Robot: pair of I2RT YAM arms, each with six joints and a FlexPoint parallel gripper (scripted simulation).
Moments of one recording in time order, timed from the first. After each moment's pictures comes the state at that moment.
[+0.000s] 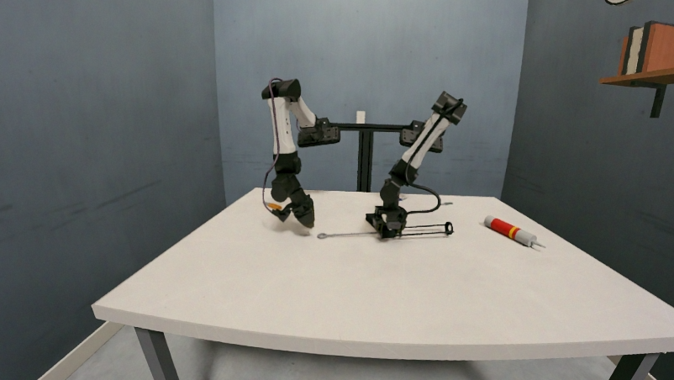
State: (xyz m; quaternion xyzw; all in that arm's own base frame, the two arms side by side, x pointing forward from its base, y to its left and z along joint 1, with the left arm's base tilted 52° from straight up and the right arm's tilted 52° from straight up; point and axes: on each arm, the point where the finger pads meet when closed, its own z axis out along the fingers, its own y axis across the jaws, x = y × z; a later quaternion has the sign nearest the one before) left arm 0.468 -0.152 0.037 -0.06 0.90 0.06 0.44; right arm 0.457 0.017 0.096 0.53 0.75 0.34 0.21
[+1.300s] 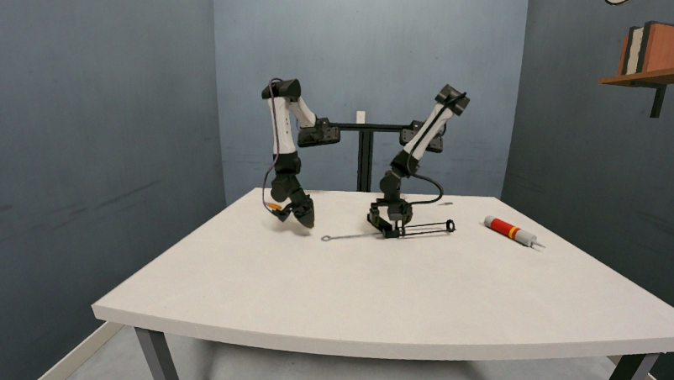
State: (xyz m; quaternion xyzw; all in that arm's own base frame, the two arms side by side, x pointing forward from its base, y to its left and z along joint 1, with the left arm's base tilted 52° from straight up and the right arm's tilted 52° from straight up) left arm 0.446 -0.154 0.057 -0.06 0.89 0.07 0.44; right arm 0.457 0.017 0.097 0.53 0.75 0.34 0.21
